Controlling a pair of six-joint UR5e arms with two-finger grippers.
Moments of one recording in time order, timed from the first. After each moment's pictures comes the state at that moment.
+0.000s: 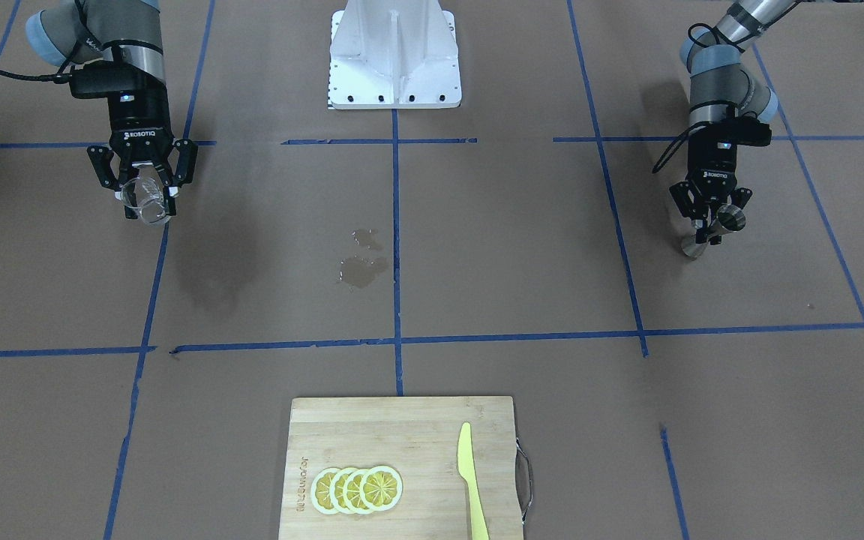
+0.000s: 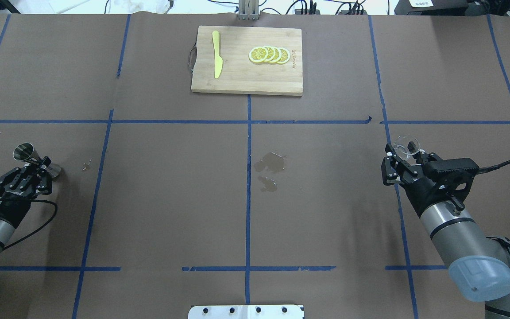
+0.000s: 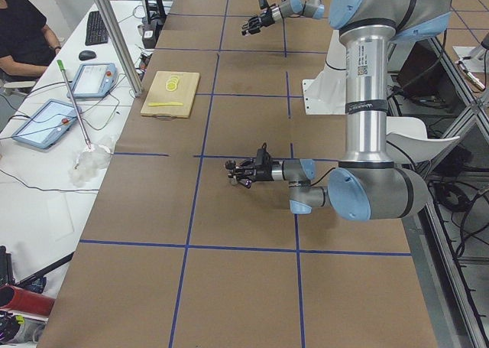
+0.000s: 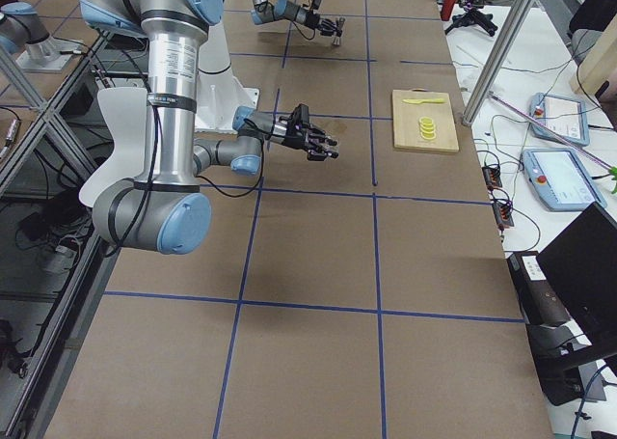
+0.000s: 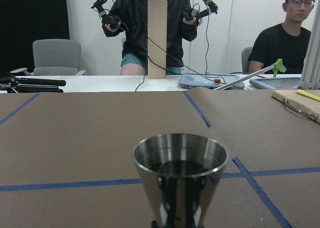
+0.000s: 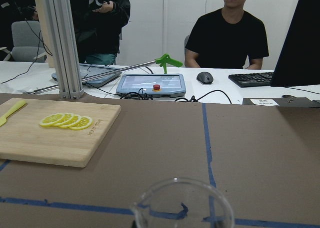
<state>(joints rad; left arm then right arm) -0.25 -1.45 -1.39 -3.19 -0.59 -1.03 0.23 -1.70 1.98 -0.74 0.64 1.17</state>
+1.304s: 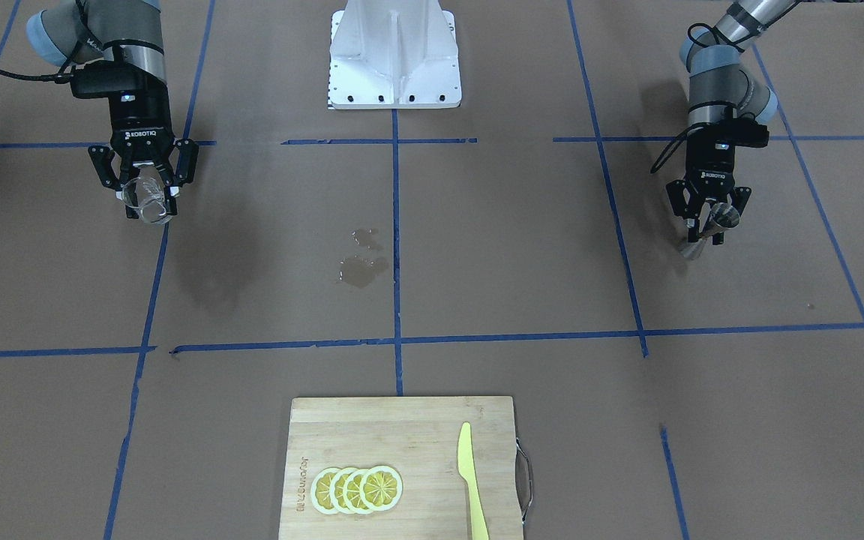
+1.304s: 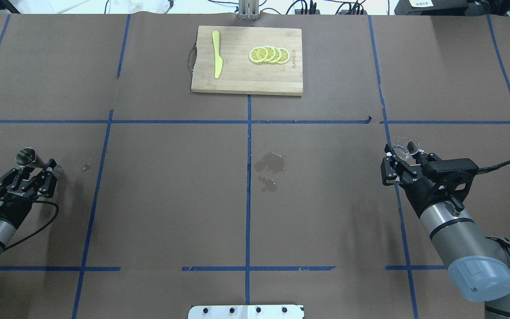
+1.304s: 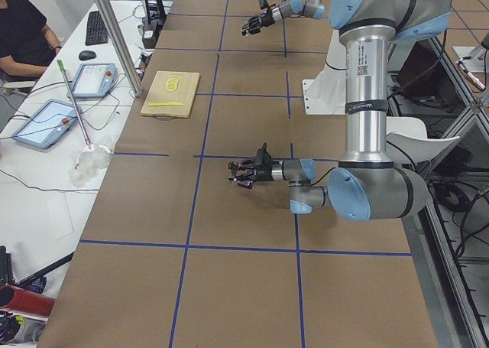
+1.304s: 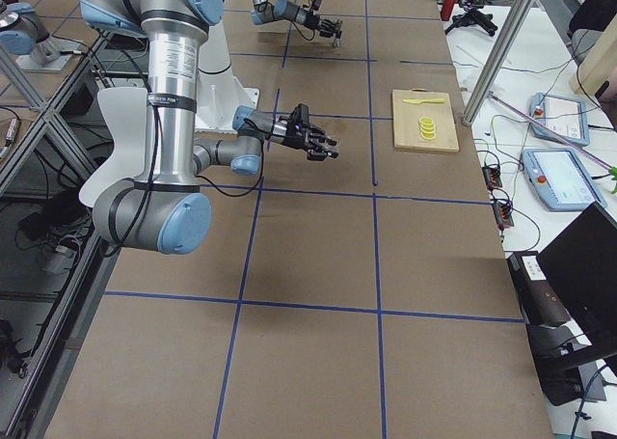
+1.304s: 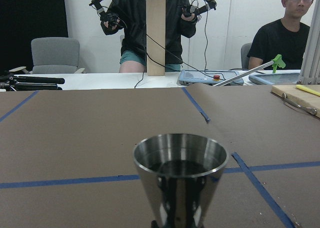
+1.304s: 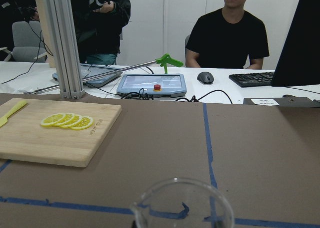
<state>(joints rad) -0.25 -1.45 -1.40 -3.18 -0.60 -1.03 0.22 -1.70 1.98 -0.74 0.64 1.17</state>
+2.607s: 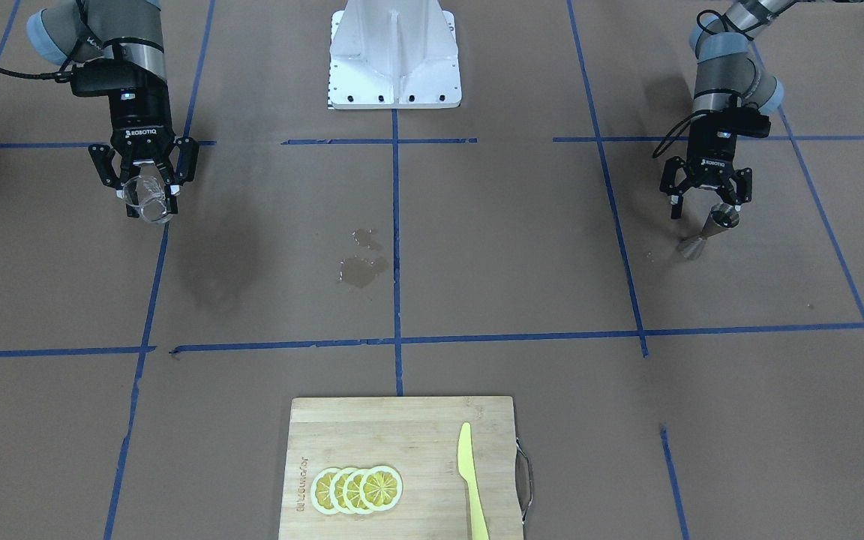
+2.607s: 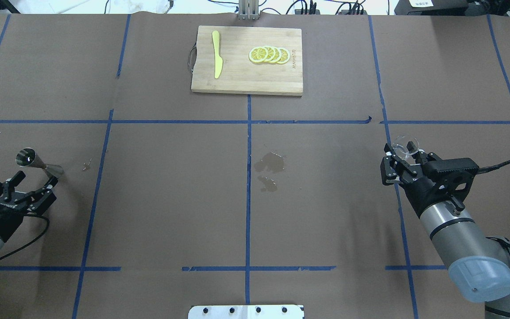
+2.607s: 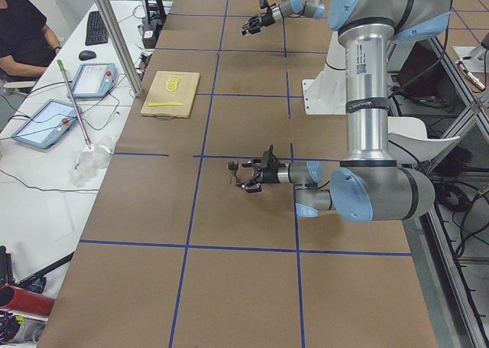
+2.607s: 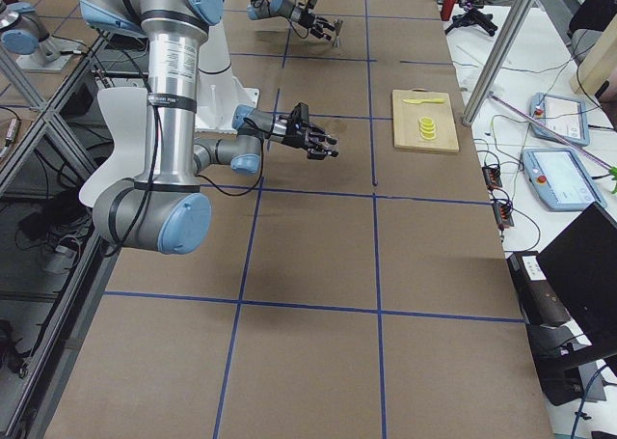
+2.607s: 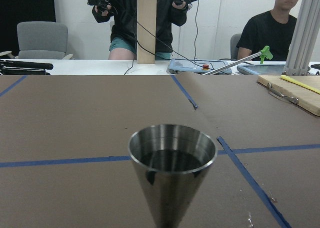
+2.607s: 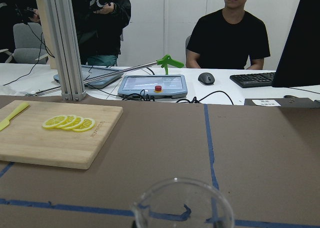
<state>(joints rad) -0.19 -1.38 -1.43 -3.23 -0.61 -1.04 0.22 -1.70 1.98 -0.74 0.64 1.17</state>
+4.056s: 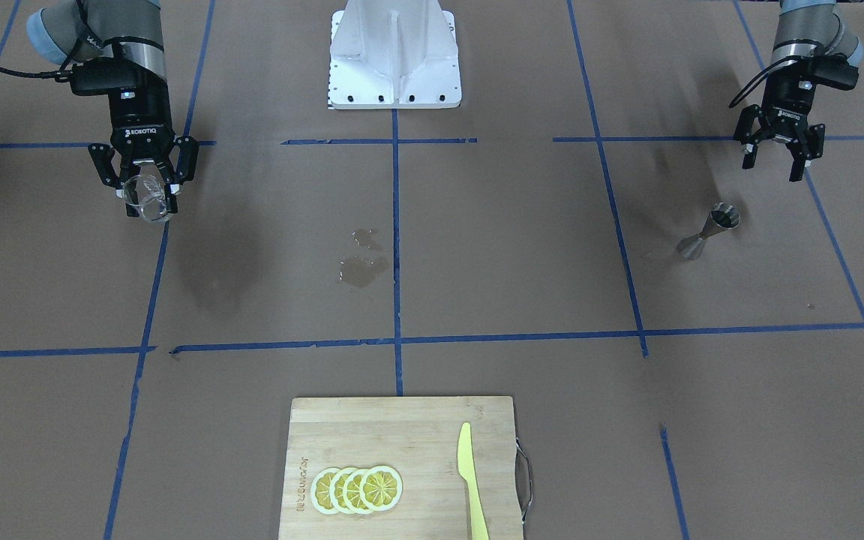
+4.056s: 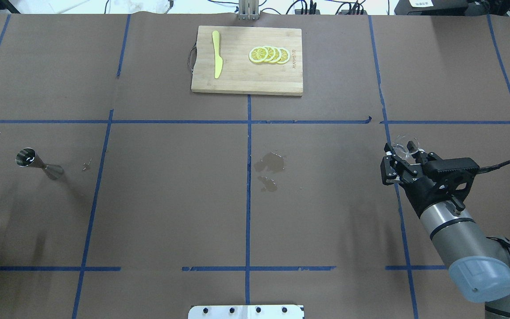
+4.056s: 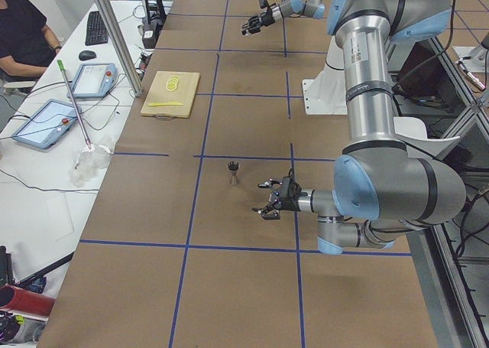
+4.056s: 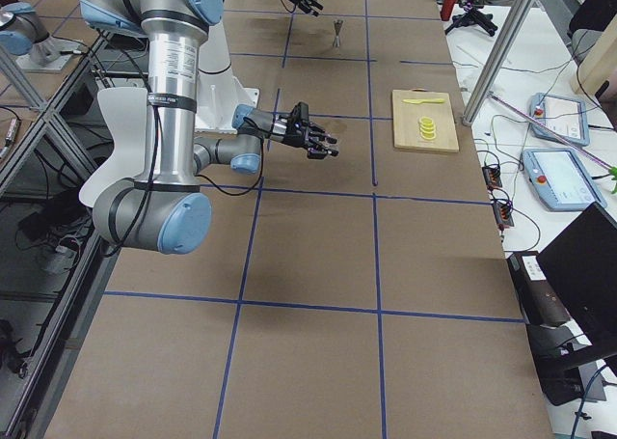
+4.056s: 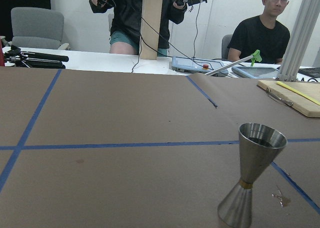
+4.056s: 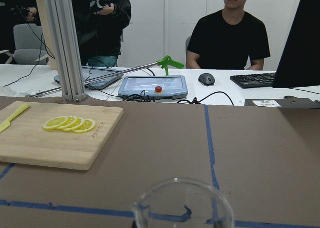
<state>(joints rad) -0.02 -1.12 -1.39 -3.54 -0.50 -1.13 0.22 -1.70 1.98 -0.74 0.63 1.17</state>
